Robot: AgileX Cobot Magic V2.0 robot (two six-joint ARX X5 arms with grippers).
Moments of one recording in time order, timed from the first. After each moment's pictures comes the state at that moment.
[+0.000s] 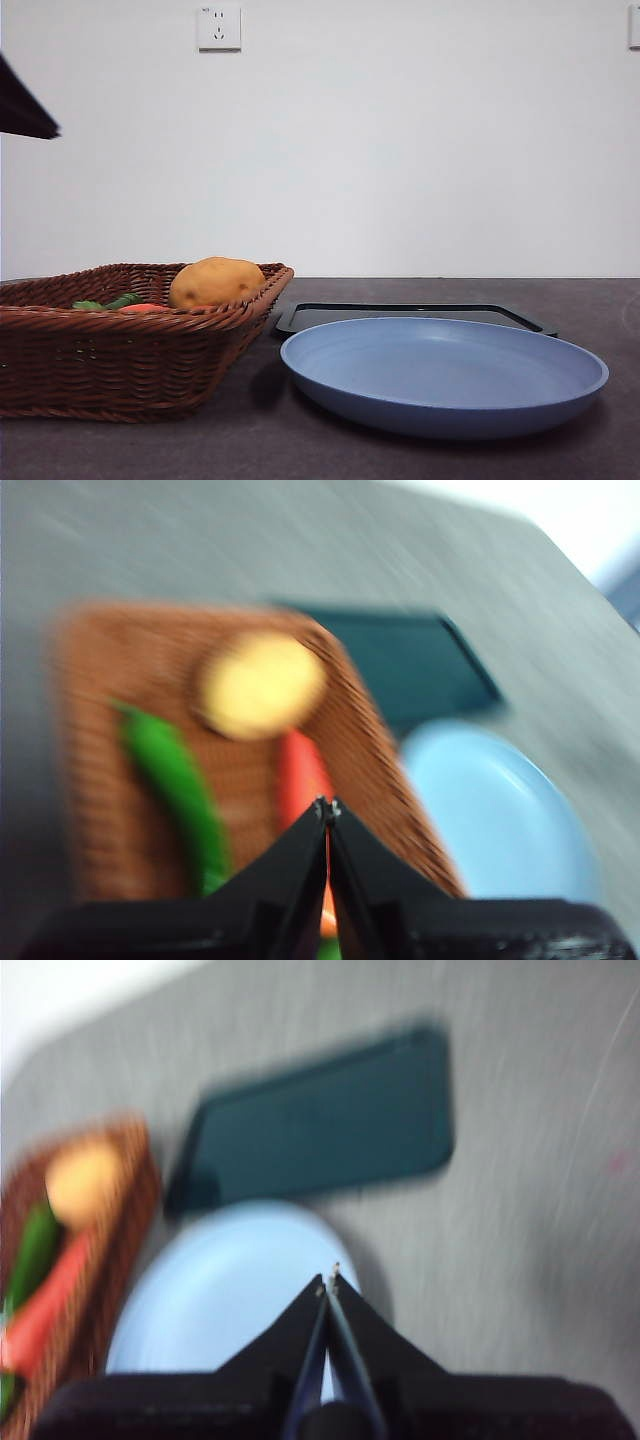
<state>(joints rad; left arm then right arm) -0.13 0.83 0.59 -0.30 0.51 -0.21 0.17 0.61 0.48 -0.43 -0.24 0.37</state>
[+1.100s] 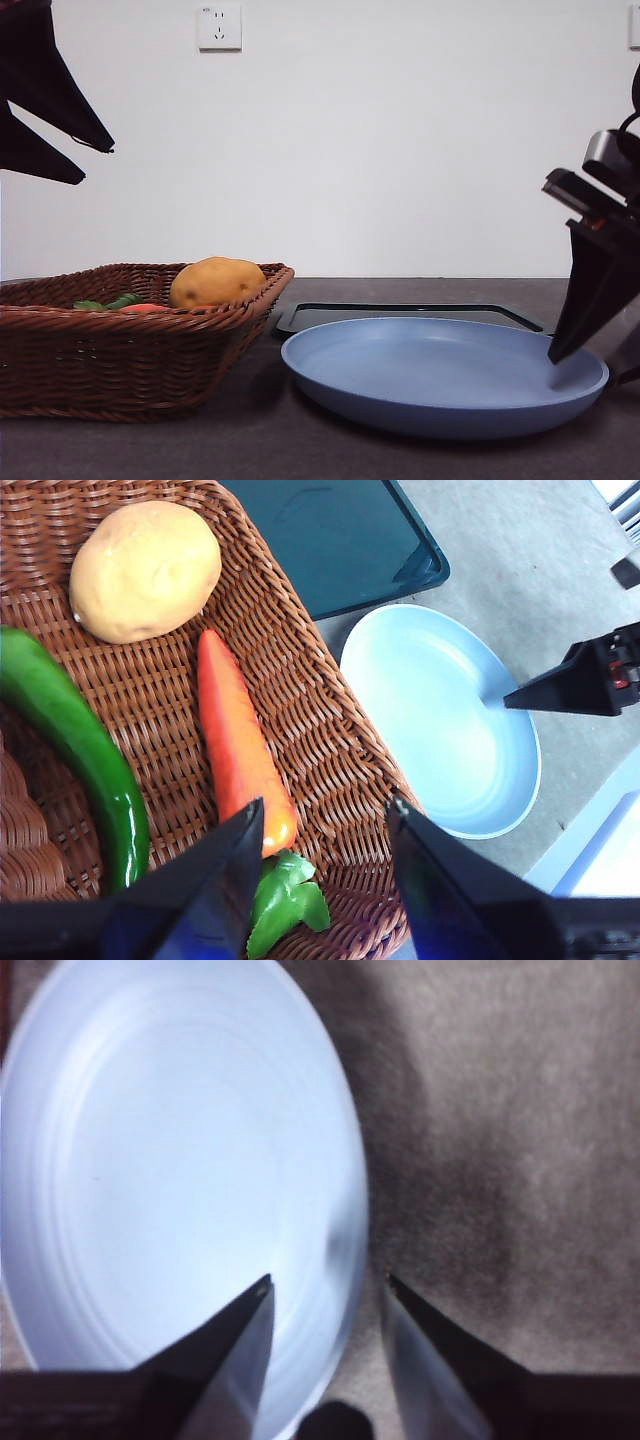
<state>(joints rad) -0.21 0.99 0.70 -0.48 0.58 -0.09 0.23 1.30 0.53 -0.30 -0.44 0.33</state>
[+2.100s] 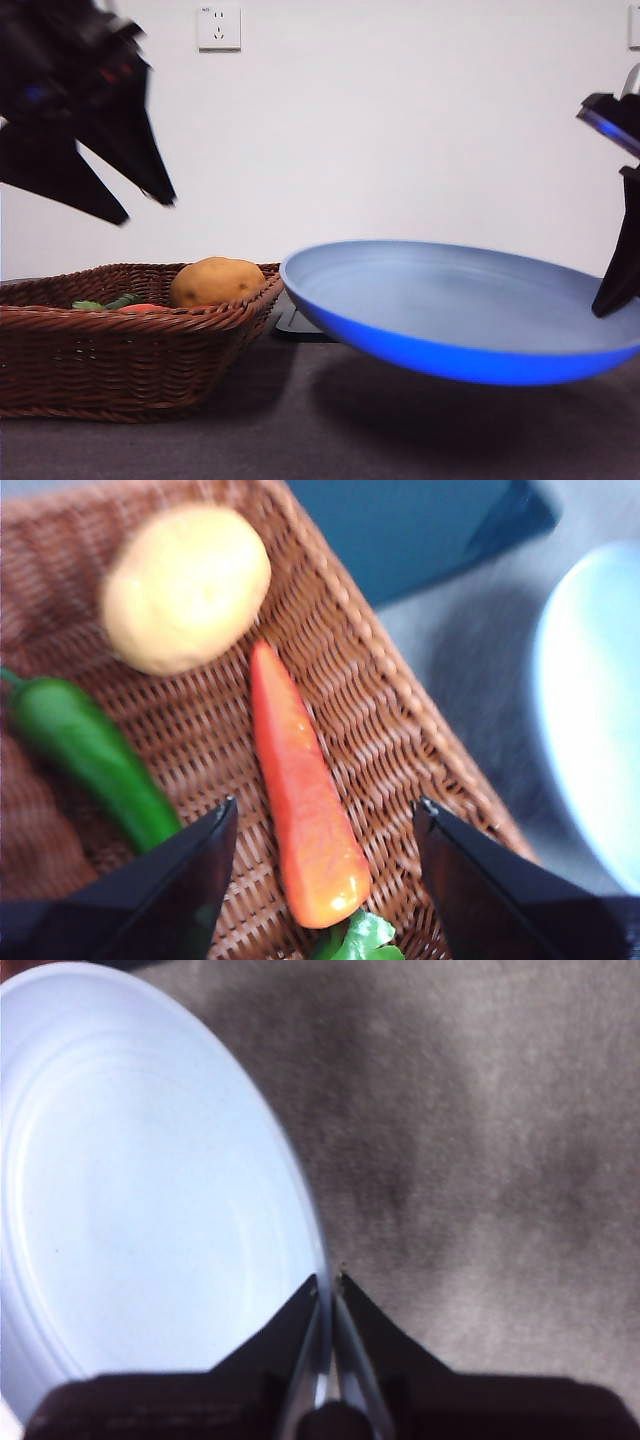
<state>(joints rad) -0.41 1.25 0.85 -0.47 0.25 -0.04 0.23 1.06 0.53 -0.46 -0.43 0.35</state>
